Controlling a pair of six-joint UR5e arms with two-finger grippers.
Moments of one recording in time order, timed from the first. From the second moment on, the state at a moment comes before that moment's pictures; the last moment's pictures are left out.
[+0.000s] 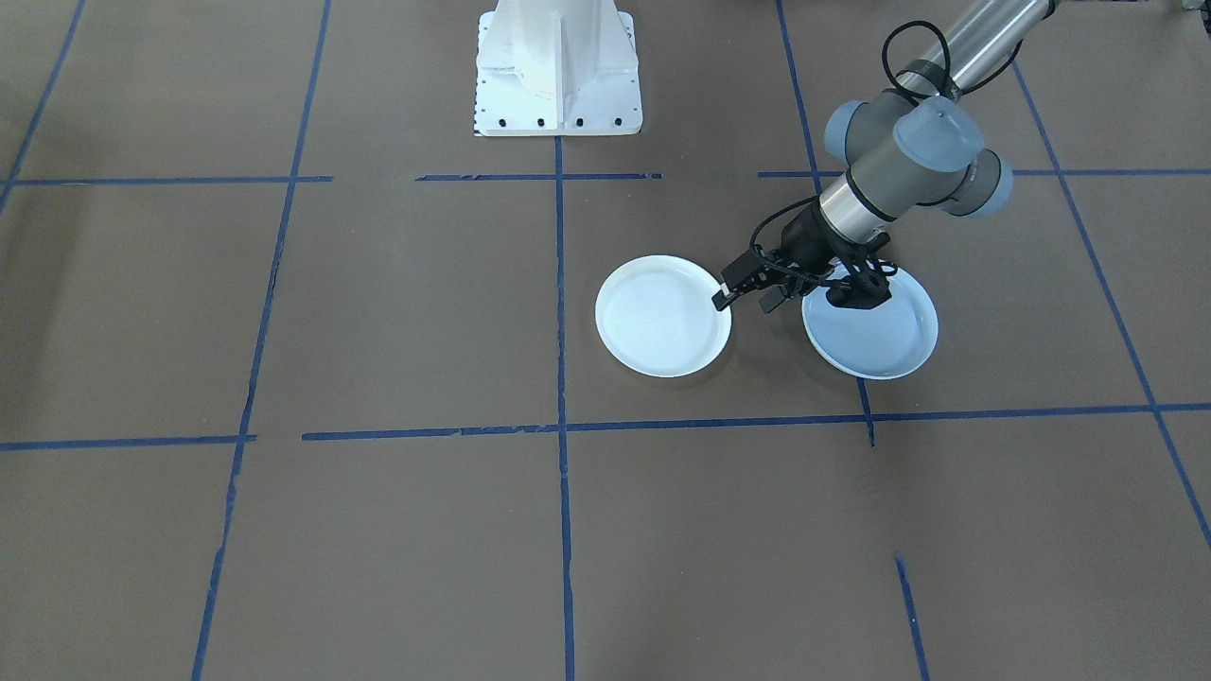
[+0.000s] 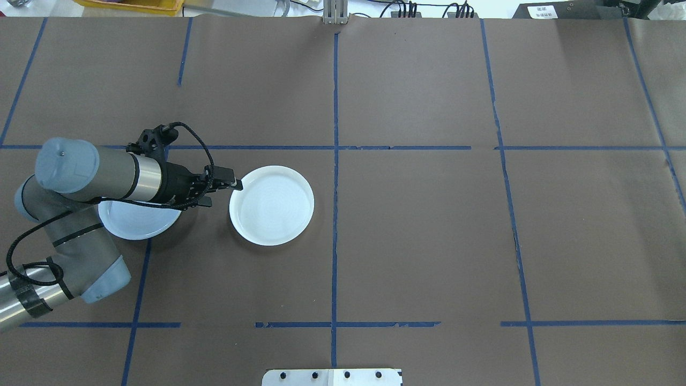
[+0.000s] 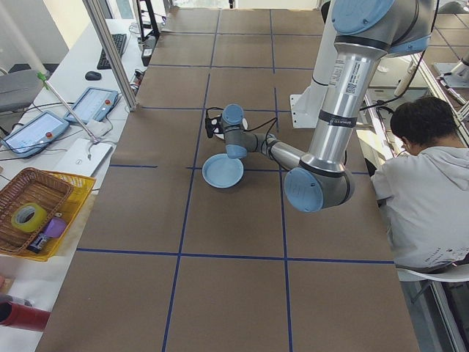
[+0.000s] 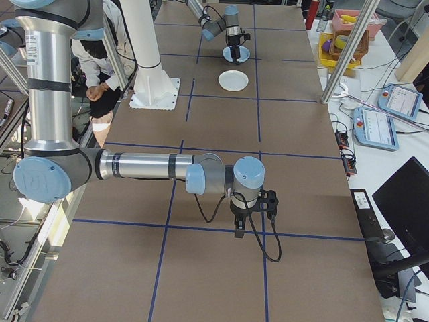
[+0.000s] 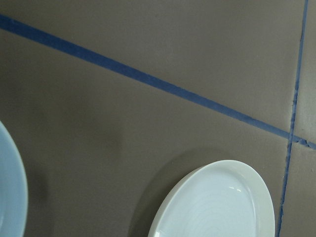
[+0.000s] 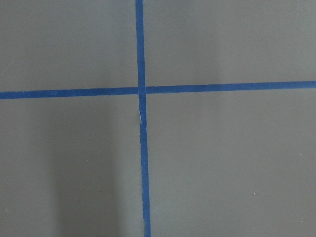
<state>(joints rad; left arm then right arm) -0.63 -1.86 -1.55 -2.61 -2.00 -1.61 1.54 -1.61 1.62 -1.56 2.30 0.09</state>
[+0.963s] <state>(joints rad) -0.59 -1.87 -1.53 -2.59 -2.05 -1.61 1.54 -1.61 1.62 -1.56 2.30 0.09</state>
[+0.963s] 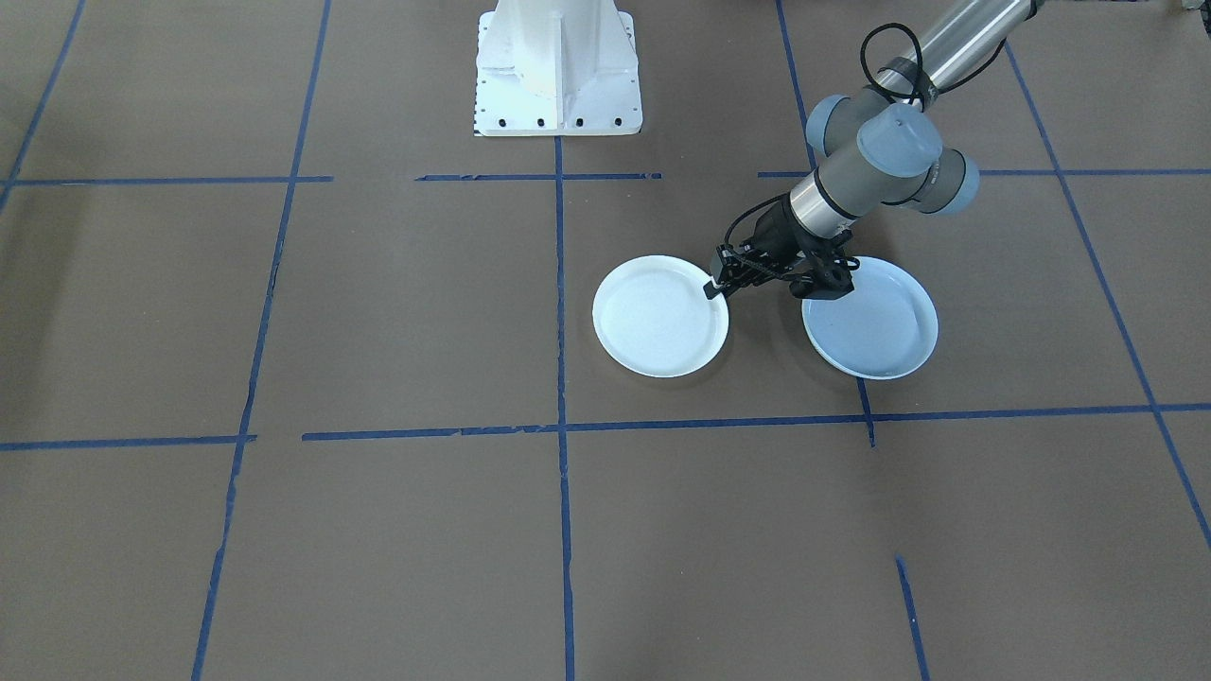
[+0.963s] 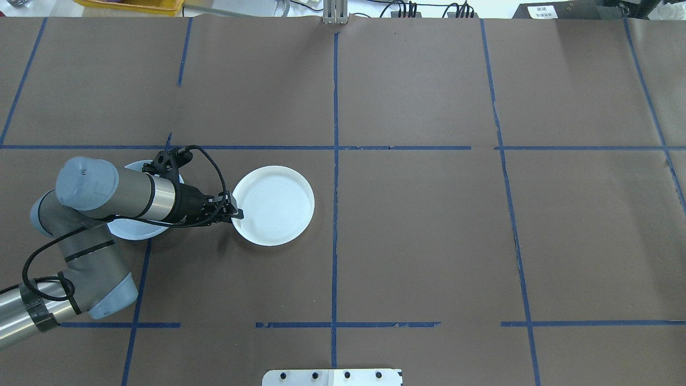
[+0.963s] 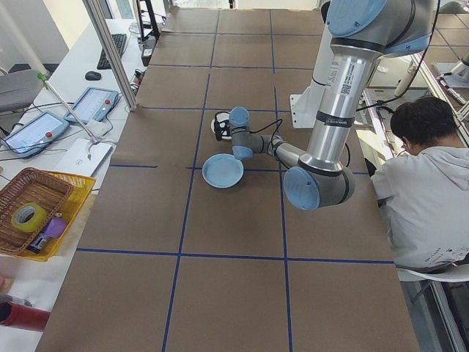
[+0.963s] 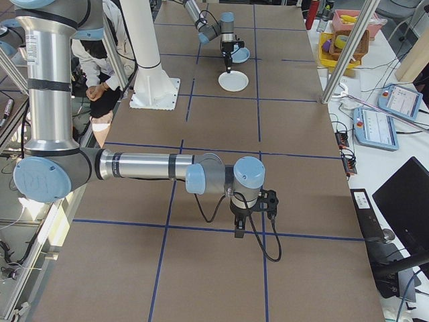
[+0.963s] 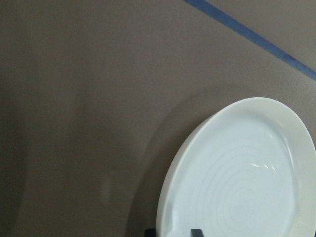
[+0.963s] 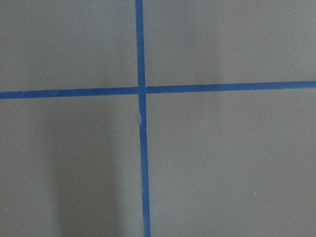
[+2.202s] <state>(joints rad) -0.90 -1.73 -1.56 -2.60 -2.45 -1.34 1.54 -1.61 1.62 -1.56 2.30 0.09</state>
